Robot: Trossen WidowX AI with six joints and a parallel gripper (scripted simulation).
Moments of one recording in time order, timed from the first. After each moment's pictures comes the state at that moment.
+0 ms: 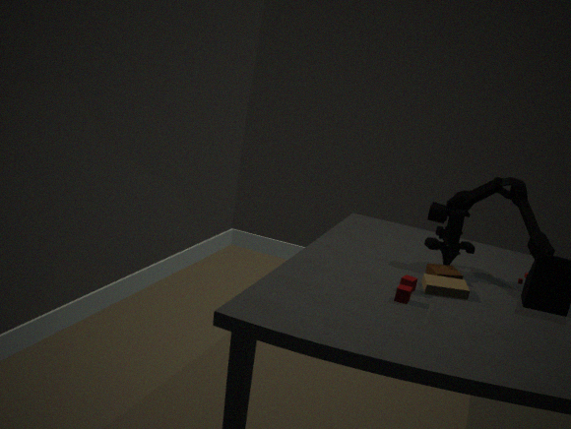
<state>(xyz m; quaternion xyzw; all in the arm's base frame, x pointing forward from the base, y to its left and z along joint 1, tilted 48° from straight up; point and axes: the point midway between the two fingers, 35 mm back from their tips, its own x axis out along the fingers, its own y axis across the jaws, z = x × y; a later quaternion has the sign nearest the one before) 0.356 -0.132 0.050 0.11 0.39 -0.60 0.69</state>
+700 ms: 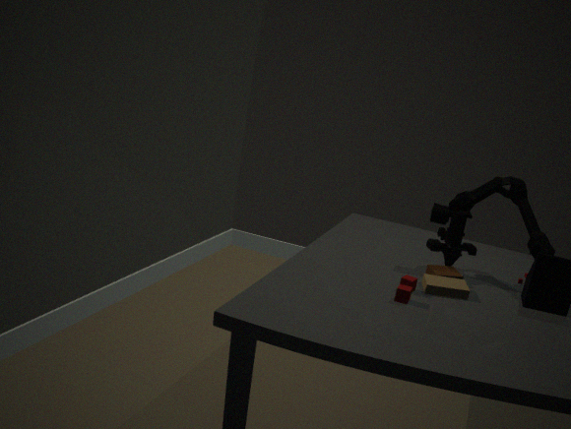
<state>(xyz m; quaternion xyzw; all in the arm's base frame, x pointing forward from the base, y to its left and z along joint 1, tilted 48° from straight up) 0.348 -0.116 0.035 0.11 0.39 -0.60 0.69</state>
